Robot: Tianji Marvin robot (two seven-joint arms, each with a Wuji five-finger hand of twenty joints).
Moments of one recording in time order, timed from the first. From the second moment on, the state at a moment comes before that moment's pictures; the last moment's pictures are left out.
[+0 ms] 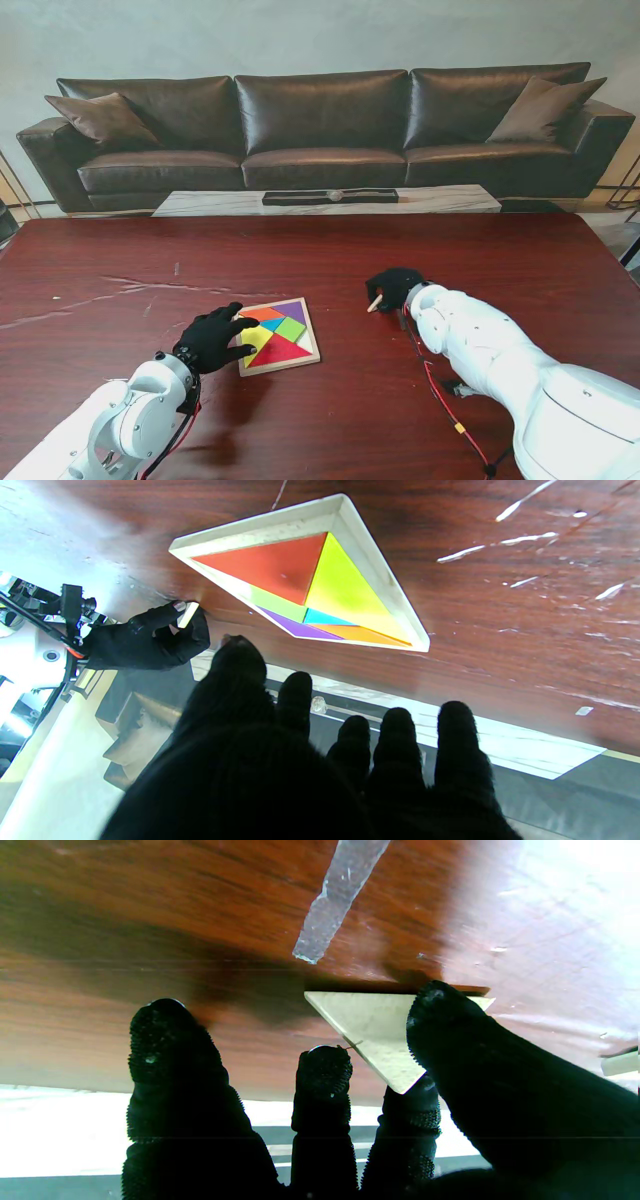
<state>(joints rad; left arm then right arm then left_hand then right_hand) 1.61 -1.06 -1.18 -1.67 0.83 0.07 -0.13 -0.68 -1.35 0.28 -0.34 -0.49 -0.17 -0.24 0.99 -0.03 0.01 -0.05 0.34 0.09 0.21 0.32 0.14 0.17 0.09 0.36 0.13 0.10 0.19 0.36 0.00 0.15 0.49 0.33 0.54 -0.82 1.22 -0.47 0.76 -0.39 1.21 0.17 0.85 -0.01 1.37 0.91 0.72 0.46 0.17 0.67 0.73 0.40 1.39 0.45</state>
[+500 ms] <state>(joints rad) 1.61 -1.06 -1.18 -1.67 0.83 0.07 -0.13 -0.66 -1.34 0.22 -0.36 -0.52 -0.16 -0.21 0.99 -0.02 0.01 -0.05 0.34 0.09 0.21 0.32 0.14 0.17 0.09 0.36 0.13 0.10 0.19 0.36 0.00 0.15 0.49 0.33 0.40 -0.67 1.25 -0.55 0.80 -0.24 1.28 0.46 0.77 -0.19 1.21 0.97 0.74 0.46 0.17 0.72 0.72 0.40 1.37 0.47</state>
